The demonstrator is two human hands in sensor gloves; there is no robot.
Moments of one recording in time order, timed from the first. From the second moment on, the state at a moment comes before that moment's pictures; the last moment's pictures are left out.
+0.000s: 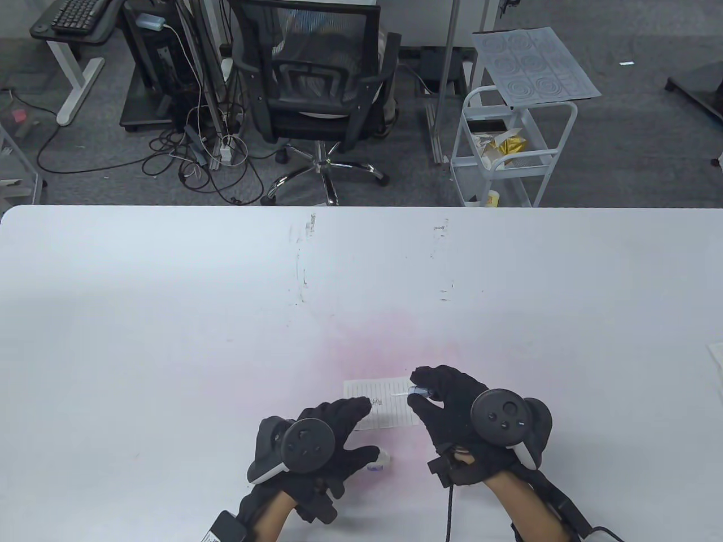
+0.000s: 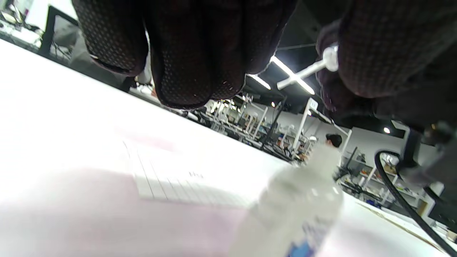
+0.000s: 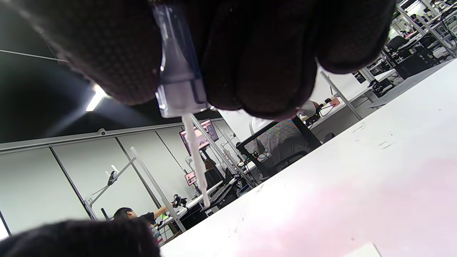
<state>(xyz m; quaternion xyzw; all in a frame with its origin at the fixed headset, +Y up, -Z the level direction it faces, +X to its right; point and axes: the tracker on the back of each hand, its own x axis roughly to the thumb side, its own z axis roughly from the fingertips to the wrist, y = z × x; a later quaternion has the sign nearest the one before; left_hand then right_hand) -0.123 -0.713 -0.225 0.04 -0.24 0.23 0.94 0.139 -0.675 -0.246 0.12 -0.14 0.91 0.37</state>
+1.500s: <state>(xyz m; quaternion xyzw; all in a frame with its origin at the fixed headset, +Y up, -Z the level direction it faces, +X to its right) -0.089 -0.774 -0.276 -0.19 -0.15 -0.02 0.97 0.098 -0.733 -0.268 0.16 -0.09 0.95 0.26</state>
